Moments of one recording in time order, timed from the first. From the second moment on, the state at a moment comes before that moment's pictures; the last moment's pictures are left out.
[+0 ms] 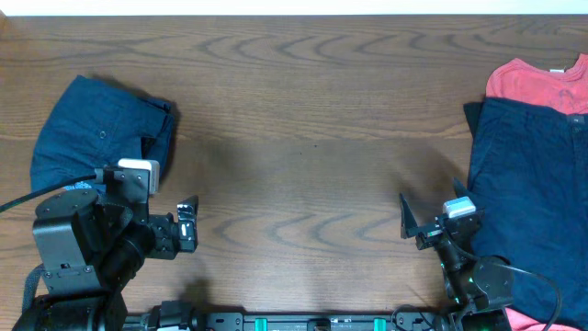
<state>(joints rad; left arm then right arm) 0.10 0.74 1.22 -1.26 0.23 0.09 0.16 0.02 0.01 -0.06 -0.10 -0.07</state>
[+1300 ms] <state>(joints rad) -0.01 0.25 0.56 -0.54 0.07 0.08 0.16 0.02 0.01 -0.06 -0.10 -0.07</state>
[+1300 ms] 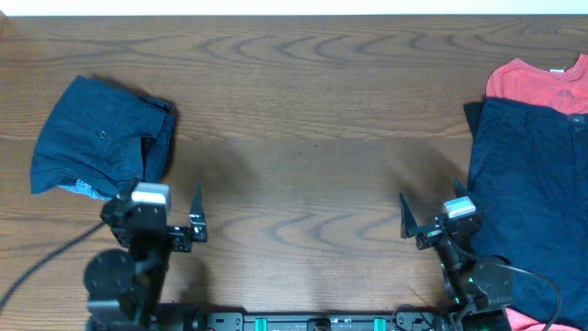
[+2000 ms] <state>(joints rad) -0.01 0.01 0.01 -0.02 0.07 0.02 0.16 0.02 0.01 -0.06 -0.10 -0.07</state>
